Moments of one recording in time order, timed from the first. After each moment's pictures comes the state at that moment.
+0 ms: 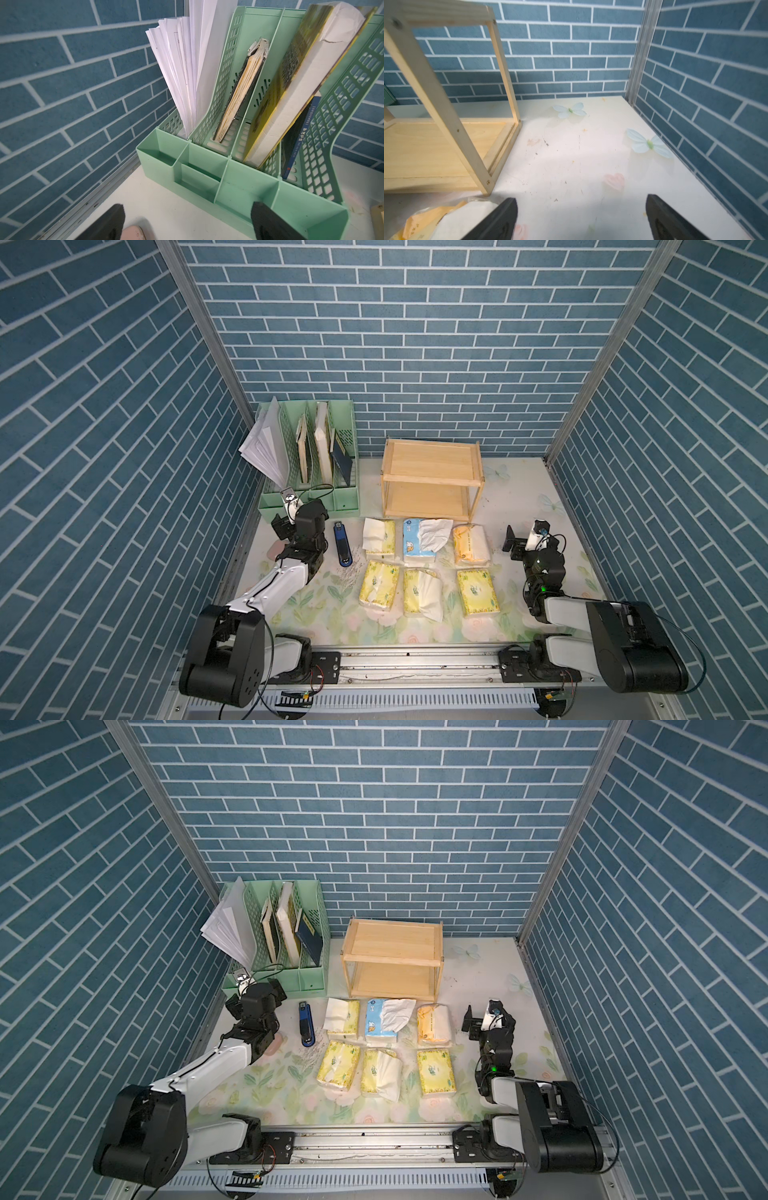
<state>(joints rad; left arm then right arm) -0.19 1.26 0.57 0.36 -0.71 -0.25 0.08 1.29 0.09 1.10 0.11 -0.03</state>
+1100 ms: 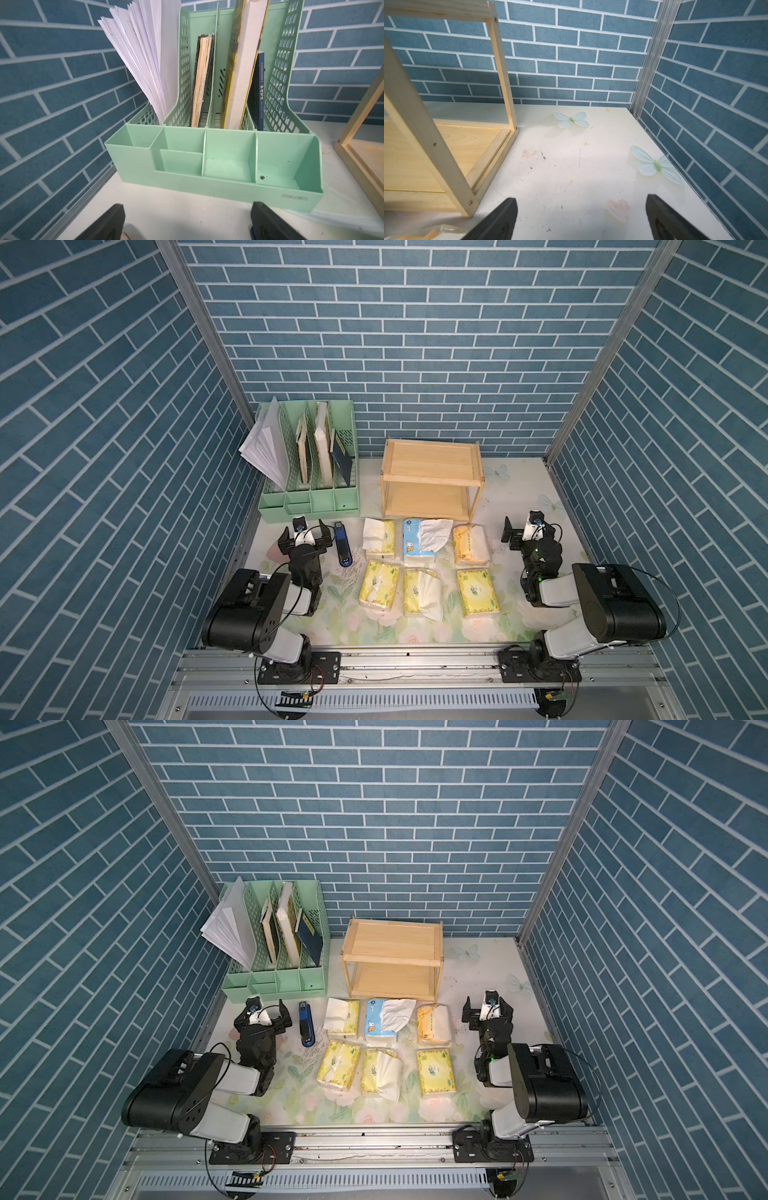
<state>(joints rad) -0.12 1.51 0.17 1.23 -0.42 -0.01 0.04 1.53 0.22 1.20 0.06 -0.08</state>
